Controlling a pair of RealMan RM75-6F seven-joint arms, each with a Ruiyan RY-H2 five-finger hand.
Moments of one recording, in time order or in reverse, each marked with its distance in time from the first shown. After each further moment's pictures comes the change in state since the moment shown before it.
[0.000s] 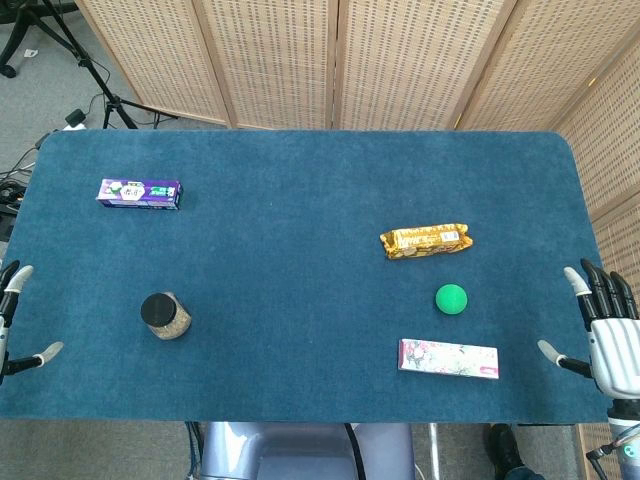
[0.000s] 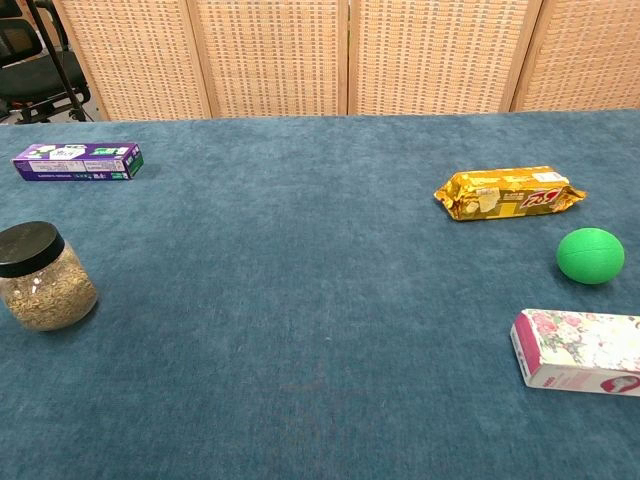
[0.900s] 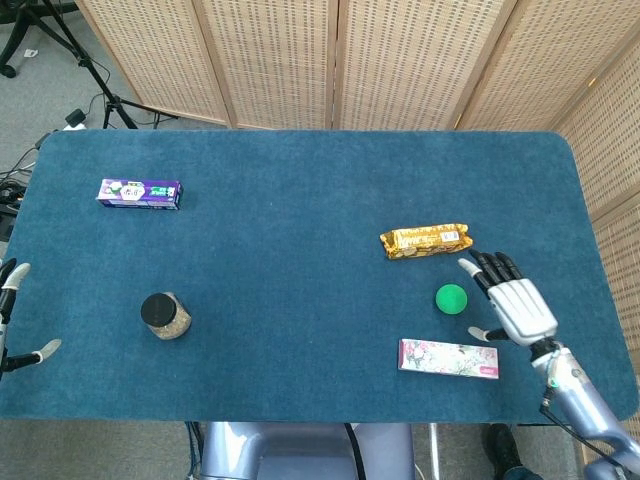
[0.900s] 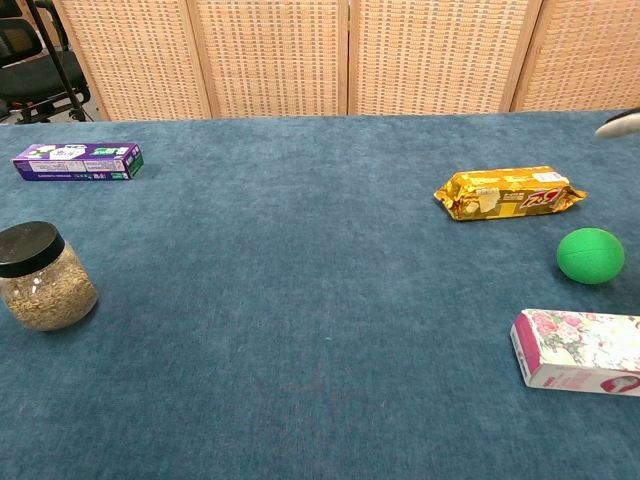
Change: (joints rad) left arm -0.012 -0.001 -0.015 -0.002 -0.039 -0.025 0.008; right arm 0.326 -0.127 0.012 0.184 0.019 -0.500 0.047
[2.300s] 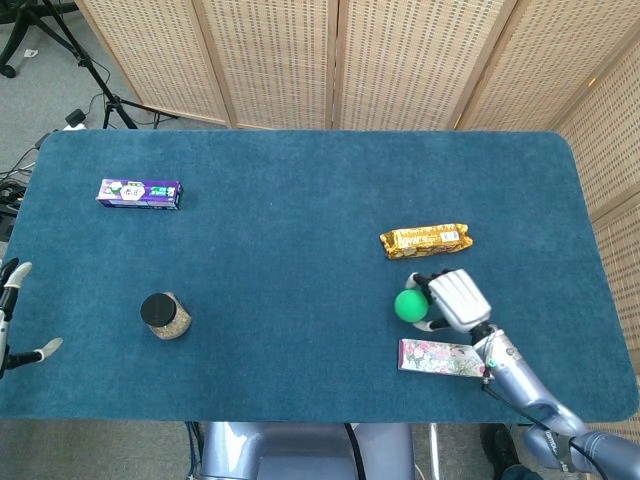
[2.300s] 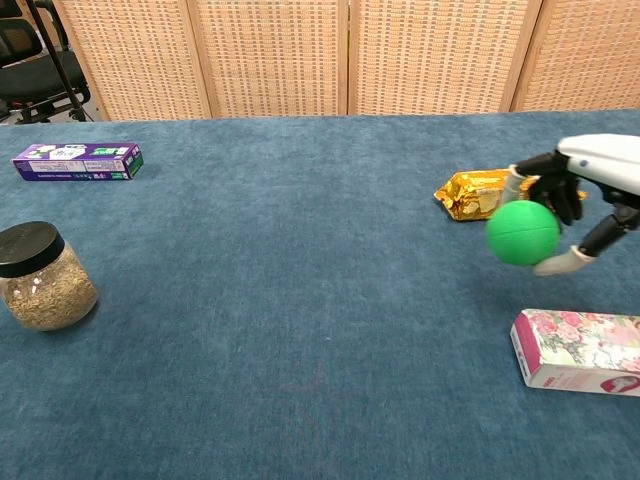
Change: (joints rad) left arm -0.008 0.003 -0.002 0.002 -0.019 -0.023 -0.015; right arm 0.137 -0.237 -0.027 0.136 -0.068 0.046 0.067
